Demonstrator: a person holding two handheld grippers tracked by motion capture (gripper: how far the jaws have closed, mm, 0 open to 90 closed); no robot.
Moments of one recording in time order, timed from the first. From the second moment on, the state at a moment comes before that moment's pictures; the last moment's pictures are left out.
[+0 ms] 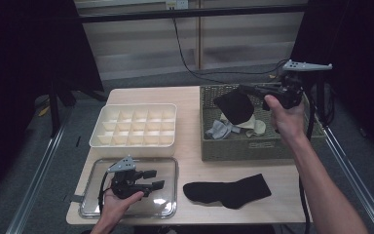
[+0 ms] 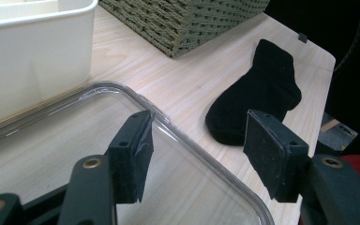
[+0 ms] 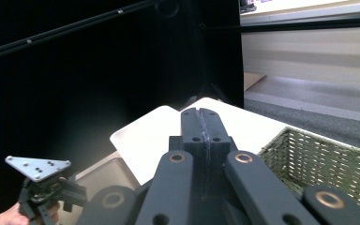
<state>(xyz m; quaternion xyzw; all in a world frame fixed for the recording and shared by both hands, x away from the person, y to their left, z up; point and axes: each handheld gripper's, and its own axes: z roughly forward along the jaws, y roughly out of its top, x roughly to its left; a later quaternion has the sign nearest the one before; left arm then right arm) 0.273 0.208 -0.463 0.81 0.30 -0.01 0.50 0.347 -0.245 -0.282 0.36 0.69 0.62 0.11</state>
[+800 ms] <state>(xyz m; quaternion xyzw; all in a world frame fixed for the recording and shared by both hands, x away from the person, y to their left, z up) 0.264 0.192 -0.458 0.82 0.28 0.00 0.50 0.259 -0.258 -0.279 0.34 0.68 0.64 0.12</state>
